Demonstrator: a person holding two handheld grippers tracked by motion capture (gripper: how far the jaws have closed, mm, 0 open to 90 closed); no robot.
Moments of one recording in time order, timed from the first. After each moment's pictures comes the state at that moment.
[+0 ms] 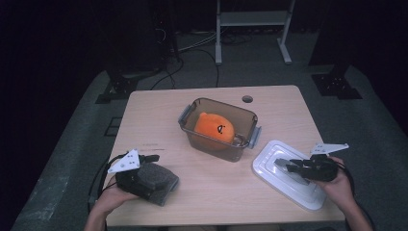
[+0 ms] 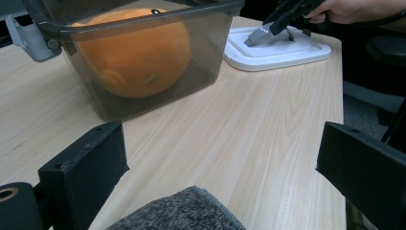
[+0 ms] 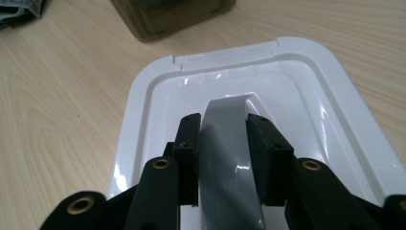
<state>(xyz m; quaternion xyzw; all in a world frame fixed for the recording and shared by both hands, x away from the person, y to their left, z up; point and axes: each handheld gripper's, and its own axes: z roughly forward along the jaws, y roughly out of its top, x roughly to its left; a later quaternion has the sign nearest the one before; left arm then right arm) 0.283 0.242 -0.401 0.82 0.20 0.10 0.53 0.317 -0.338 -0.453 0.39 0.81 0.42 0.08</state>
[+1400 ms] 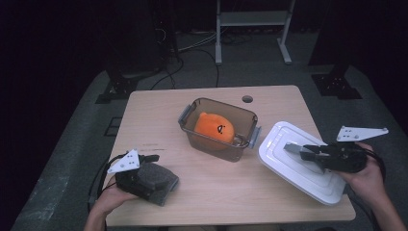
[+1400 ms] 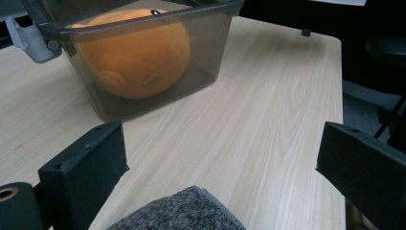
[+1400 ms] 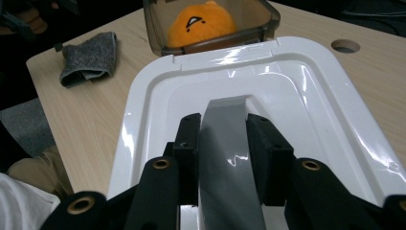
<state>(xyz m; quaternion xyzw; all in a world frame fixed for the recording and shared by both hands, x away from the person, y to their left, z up) 0.283 0.242 -0.400 0.82 0.20 0.11 0.53 0.289 -0.347 -0.345 0.33 0.81 0.48 0.10</state>
